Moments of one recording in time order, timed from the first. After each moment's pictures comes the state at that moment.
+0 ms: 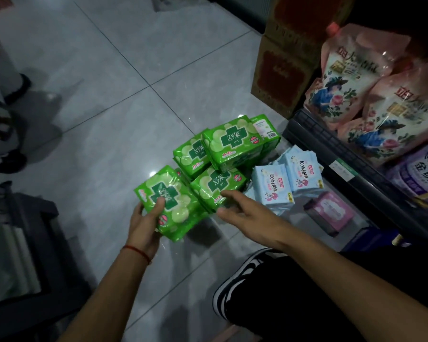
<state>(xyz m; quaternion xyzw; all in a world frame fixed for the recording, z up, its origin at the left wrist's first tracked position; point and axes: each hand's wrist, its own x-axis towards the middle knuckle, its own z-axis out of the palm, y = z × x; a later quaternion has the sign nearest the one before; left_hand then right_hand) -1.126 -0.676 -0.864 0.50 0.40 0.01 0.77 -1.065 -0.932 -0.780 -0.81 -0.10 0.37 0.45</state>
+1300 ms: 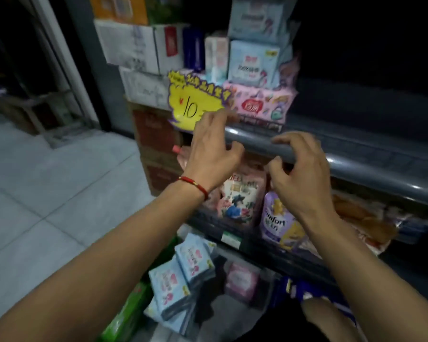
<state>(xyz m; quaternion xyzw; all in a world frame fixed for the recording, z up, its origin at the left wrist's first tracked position) -0.912 -1.042 -0.555 0.84 -0.27 0.21 0.42 -1.001 -1.200 -0.573 -0.88 0.04 -0.38 0.29</state>
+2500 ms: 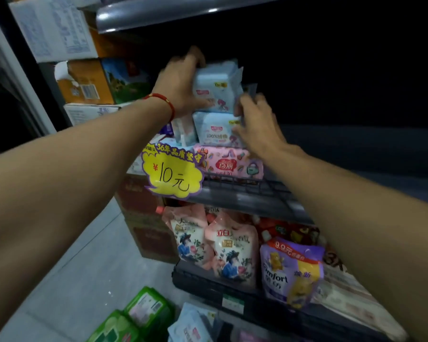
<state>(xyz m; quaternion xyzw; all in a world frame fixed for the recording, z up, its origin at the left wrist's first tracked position) -0.726 -1.097 -0.371 0.86 -0.37 0.30 0.17 -0.831 -1.261 -0.455 -0.91 0.04 -0.36 0.19</state>
